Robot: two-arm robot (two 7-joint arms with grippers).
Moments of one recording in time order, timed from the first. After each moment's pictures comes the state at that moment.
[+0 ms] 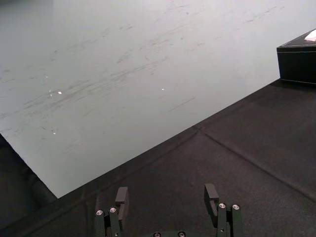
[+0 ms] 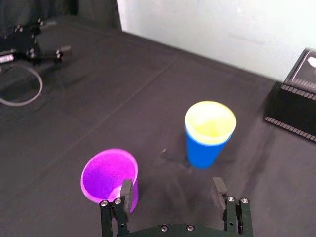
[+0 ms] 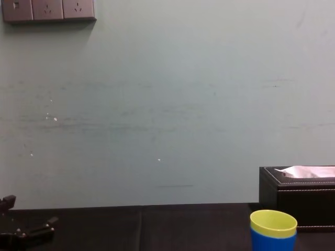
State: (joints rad) left arm -0.20 0.60 0.45 -1.41 -0.25 -0.12 0.03; right arm -0.03 0.60 -0.17 -1.93 0.40 0.56 0.37
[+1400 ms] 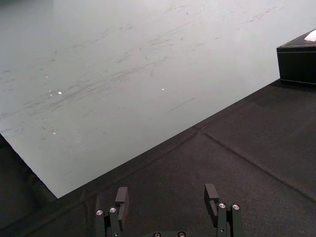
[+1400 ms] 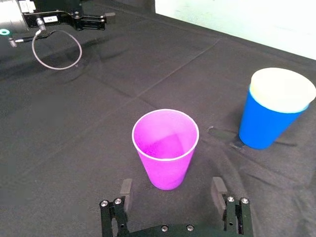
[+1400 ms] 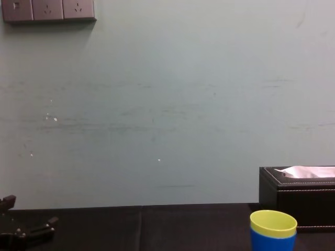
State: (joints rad) left arm -0.20 0.60 0.45 -1.41 -0.25 -0.12 0.03; right arm -0.13 0.64 -0.31 -1.86 0.36 0.32 0.37
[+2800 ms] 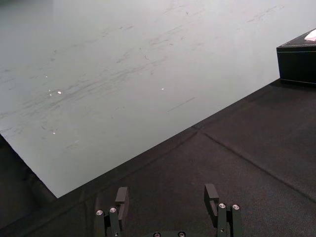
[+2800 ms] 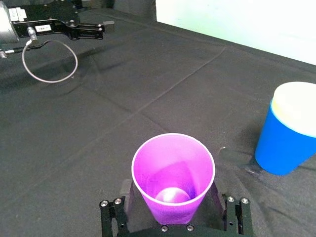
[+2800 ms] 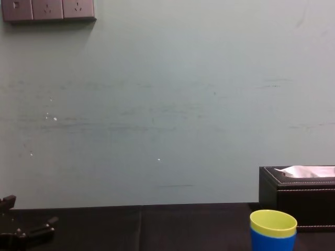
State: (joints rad) left arm -0.20 0.60 0.45 -1.41 -0.25 -0.12 0.03; right arm -0.02 0.51 -0.38 -1.73 0.29 0.29 0.37
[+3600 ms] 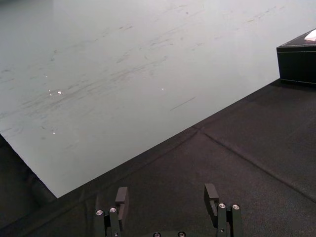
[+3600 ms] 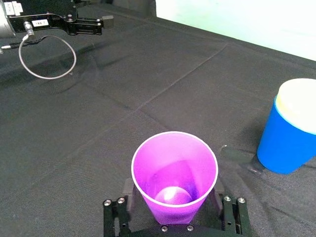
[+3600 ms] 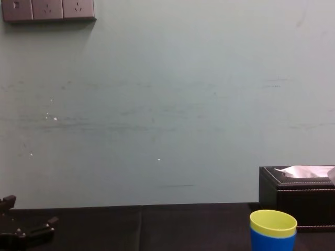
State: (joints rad) left arm -0.20 0.60 0.45 -1.41 -0.25 -0.12 0.03; right arm -0.01 0.50 -0.39 -1.72 0.28 0.30 0.37
